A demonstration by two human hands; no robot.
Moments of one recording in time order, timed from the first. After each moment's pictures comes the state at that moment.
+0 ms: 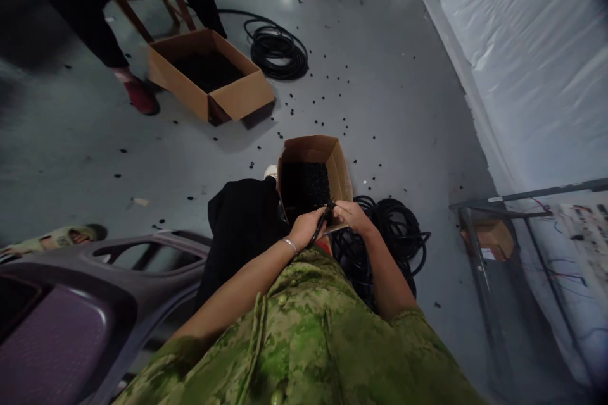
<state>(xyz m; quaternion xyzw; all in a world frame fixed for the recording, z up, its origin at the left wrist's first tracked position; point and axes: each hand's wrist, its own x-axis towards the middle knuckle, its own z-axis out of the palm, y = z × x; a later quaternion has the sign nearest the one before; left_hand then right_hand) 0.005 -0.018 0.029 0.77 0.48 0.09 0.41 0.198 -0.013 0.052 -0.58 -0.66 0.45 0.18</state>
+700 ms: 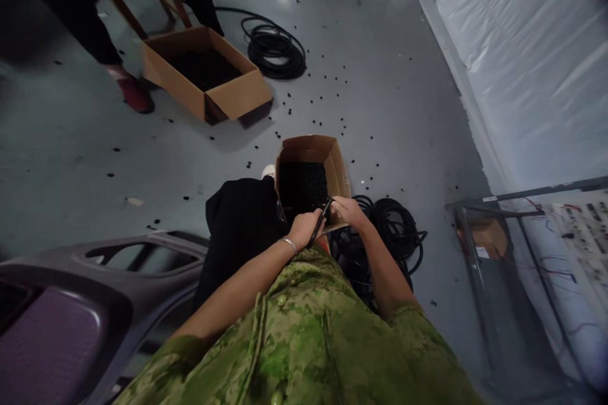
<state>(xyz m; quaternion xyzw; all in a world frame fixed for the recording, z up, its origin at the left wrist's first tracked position) 0.010 -0.015 0.038 0.80 0.50 -0.02 0.34 0.199 -0.001 0.039 -0.59 -0.69 0.40 0.17</state>
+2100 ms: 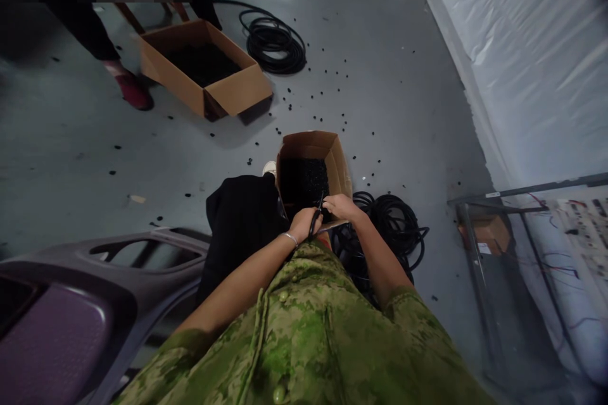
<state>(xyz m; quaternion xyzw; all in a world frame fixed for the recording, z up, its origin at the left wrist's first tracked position) 0.006 -0.008 0.021 0.71 0.53 0.04 0.46 0.169 0.021 0.053 -0.58 -0.75 0.28 -0.15</state>
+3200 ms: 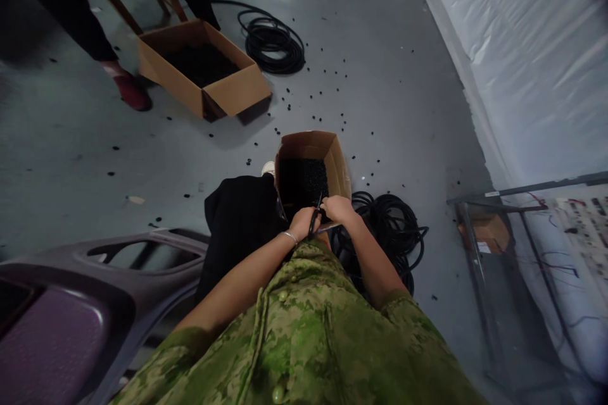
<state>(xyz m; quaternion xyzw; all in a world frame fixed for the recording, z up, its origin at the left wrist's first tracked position) 0.009 -0.005 0.010 0.72 0.53 0.03 0.45 0.151 0.017 0.045 -0.63 -0.71 0.22 -0.21</state>
